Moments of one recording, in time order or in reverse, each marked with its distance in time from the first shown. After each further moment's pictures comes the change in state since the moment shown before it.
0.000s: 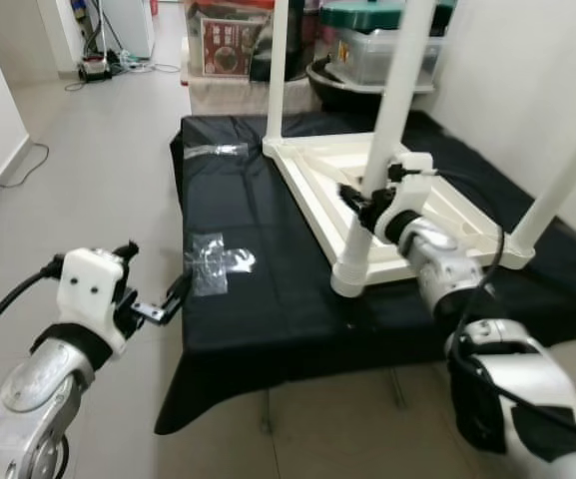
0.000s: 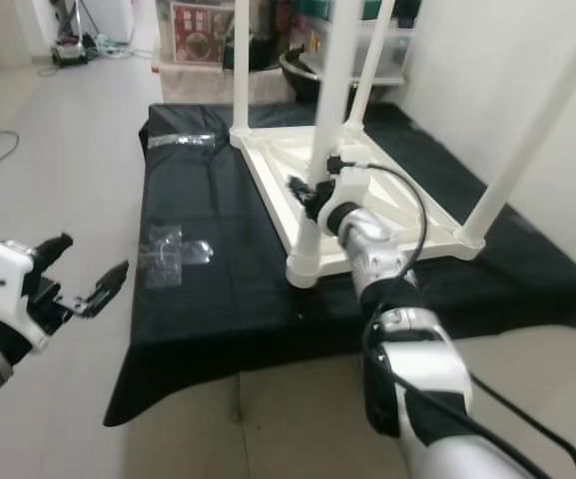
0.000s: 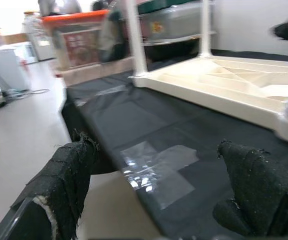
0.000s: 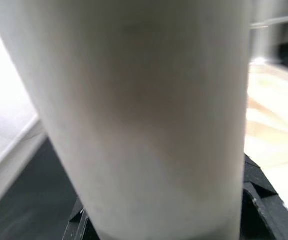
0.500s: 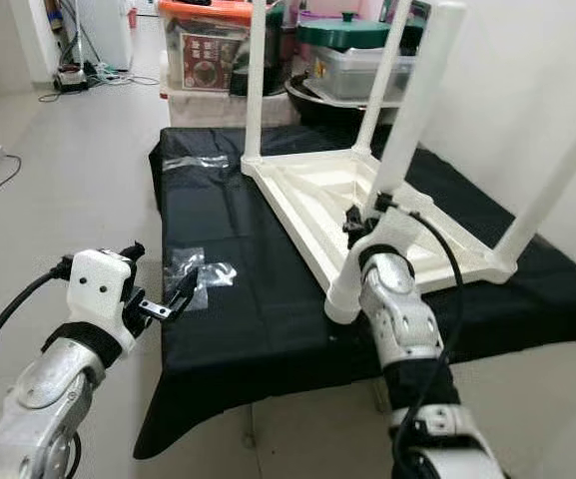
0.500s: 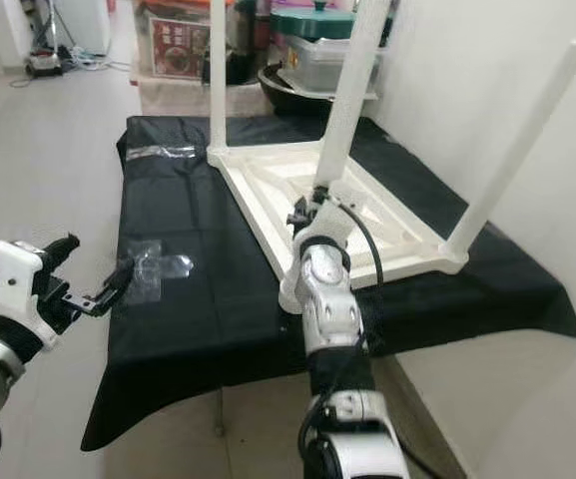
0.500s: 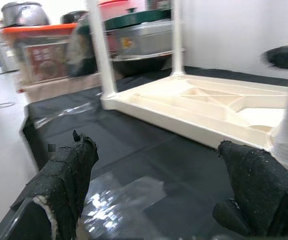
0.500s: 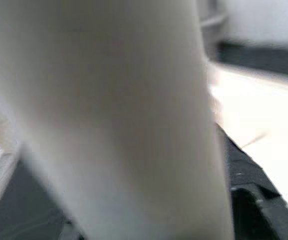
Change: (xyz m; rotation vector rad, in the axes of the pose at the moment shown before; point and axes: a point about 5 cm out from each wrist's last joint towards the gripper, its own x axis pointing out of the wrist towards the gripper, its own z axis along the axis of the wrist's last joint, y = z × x) left arm 0.008 -0.004 0.002 -0.023 -0.023 0.002; right arm -0.033 0.087 -0.019 0.173 0.029 -0.027
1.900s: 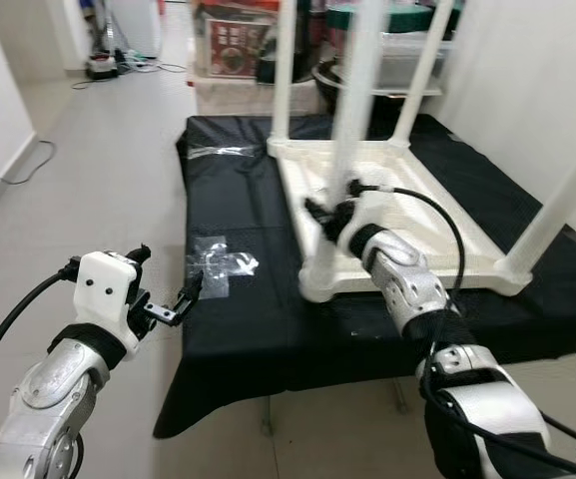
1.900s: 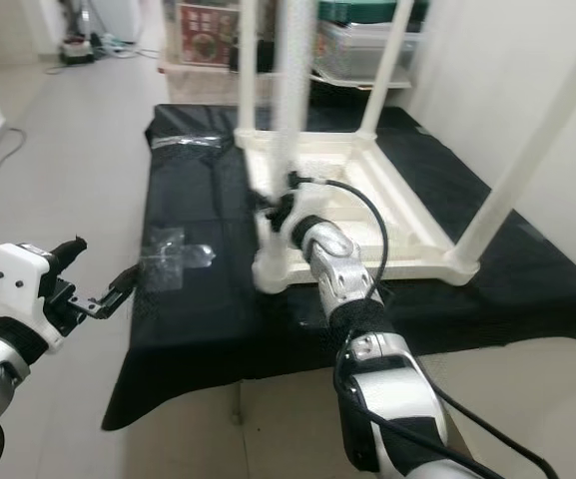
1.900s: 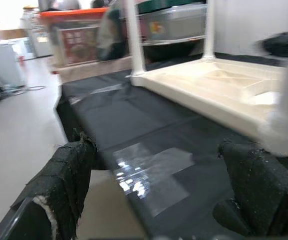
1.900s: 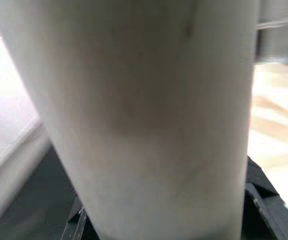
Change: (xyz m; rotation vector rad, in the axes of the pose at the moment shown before) left arm -0.002 -0.003 -0.007 -0.009 0.011 -0.003; right arm 0.019 -0.057 0.015 -0.177 -0.087 -0.042
